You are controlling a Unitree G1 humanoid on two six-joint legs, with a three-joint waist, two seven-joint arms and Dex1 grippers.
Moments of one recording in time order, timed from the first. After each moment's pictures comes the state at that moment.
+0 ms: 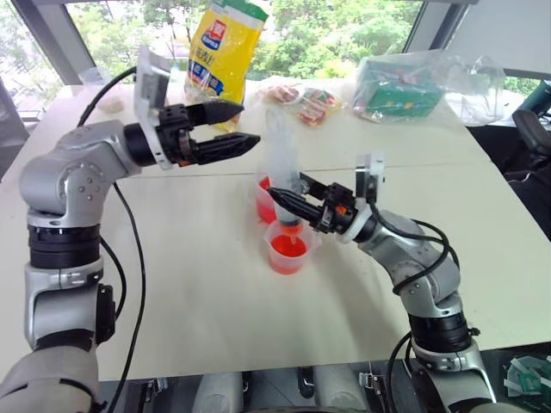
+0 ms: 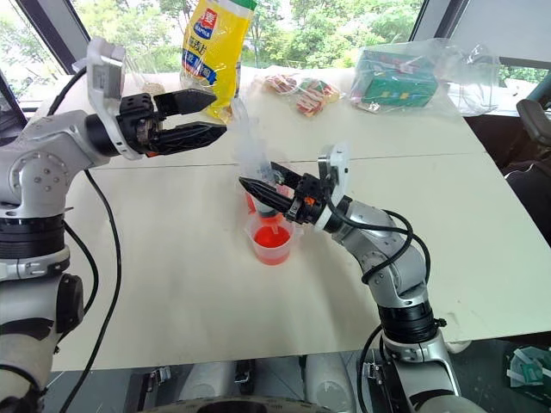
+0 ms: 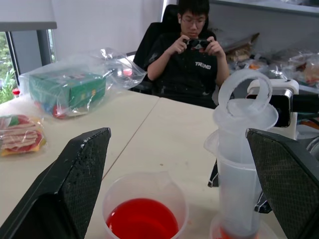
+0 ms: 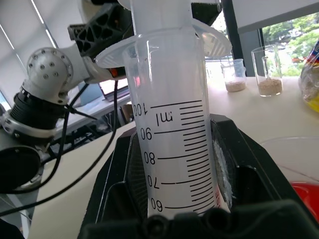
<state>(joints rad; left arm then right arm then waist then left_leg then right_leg) -0.85 0.65 0.13 0.00 -0.73 0.80 -1.05 -0.40 -0.28 0.07 -0.33 0.61 0.45 0.73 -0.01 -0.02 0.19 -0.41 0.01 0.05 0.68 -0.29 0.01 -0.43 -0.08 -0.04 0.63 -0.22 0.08</state>
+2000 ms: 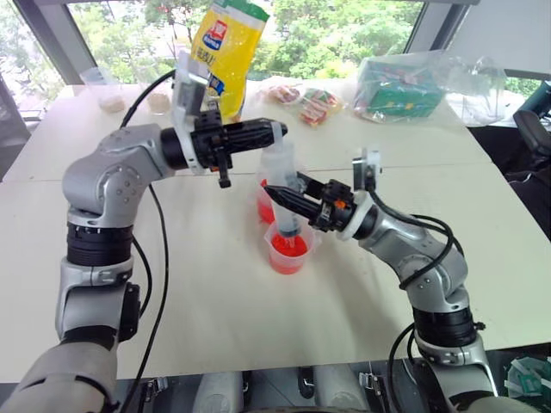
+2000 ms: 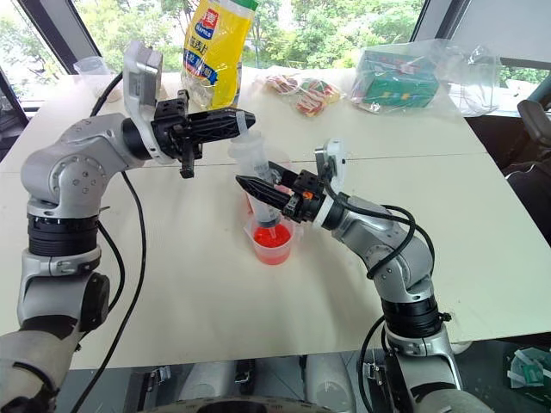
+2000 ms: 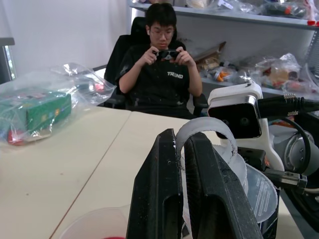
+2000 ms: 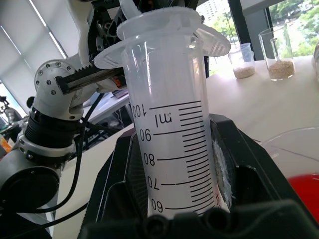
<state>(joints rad) -0.88 0.50 0.06 -0.03 -0.71 0.75 -1.06 -0.45 -0.29 0.03 -0.37 0.75 0.65 0.63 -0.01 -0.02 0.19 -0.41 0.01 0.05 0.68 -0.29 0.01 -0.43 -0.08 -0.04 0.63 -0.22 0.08</state>
